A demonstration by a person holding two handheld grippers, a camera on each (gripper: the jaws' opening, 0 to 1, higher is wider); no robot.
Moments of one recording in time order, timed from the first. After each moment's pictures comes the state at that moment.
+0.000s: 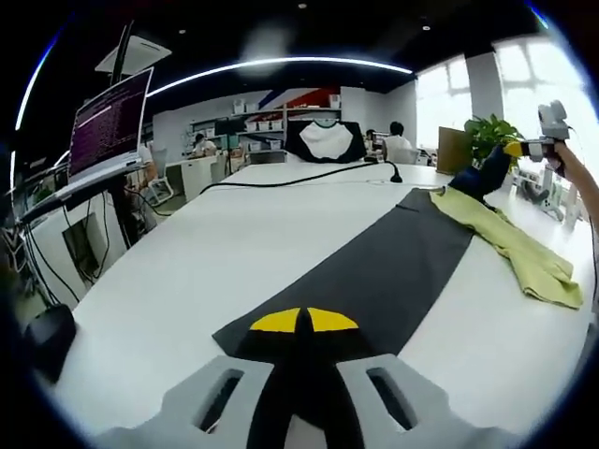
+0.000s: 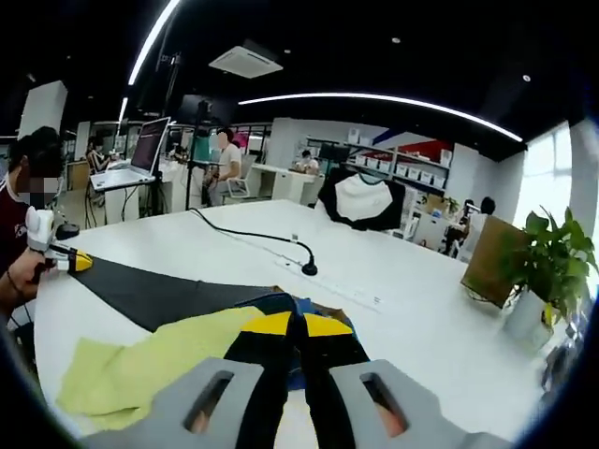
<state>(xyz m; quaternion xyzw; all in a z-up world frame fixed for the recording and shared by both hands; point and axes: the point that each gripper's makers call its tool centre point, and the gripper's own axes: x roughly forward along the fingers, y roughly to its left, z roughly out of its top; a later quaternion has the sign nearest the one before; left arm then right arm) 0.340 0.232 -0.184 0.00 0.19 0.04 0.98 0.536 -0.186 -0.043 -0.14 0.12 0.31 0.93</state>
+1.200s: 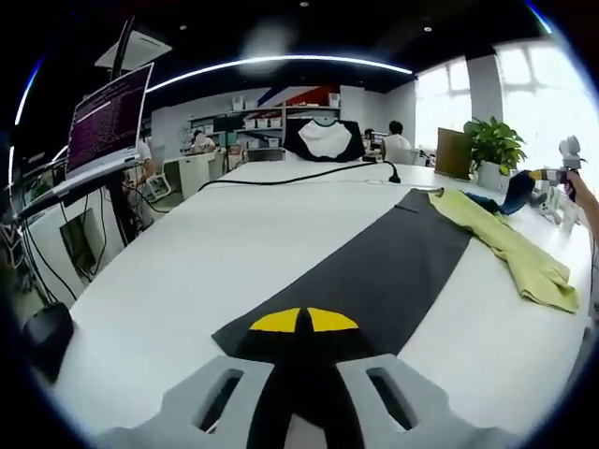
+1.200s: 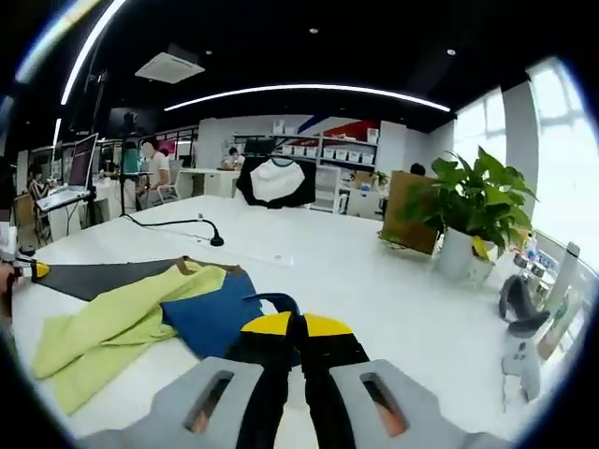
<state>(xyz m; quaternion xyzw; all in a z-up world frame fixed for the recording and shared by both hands) 0.341 0.232 -0.183 -0.01 0.19 0.03 0.98 0.534 -0.345 -0.074 -0.08 0.14 0.16 0.97</state>
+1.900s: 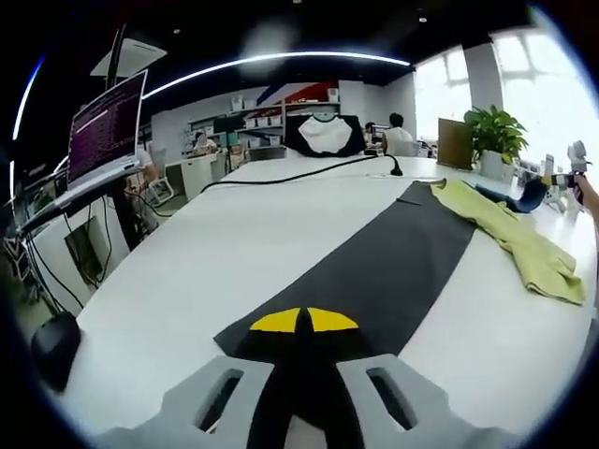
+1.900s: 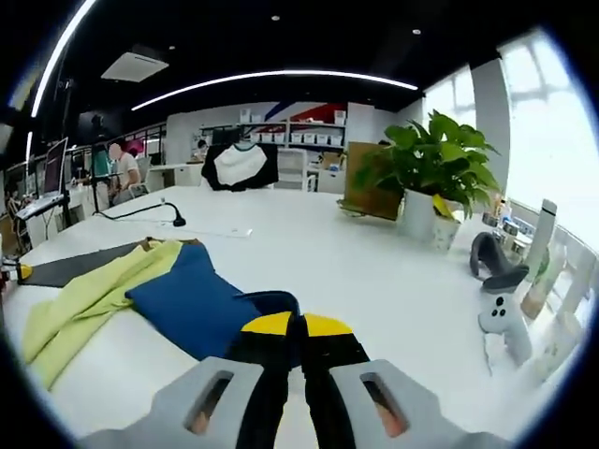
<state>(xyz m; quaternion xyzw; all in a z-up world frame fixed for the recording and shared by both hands) 0.341 0.232 -0.183 0.01 0.20 0.04 0.98 0.526 -0.415 -0.110 -0.05 0.18 0.10 0.98</state>
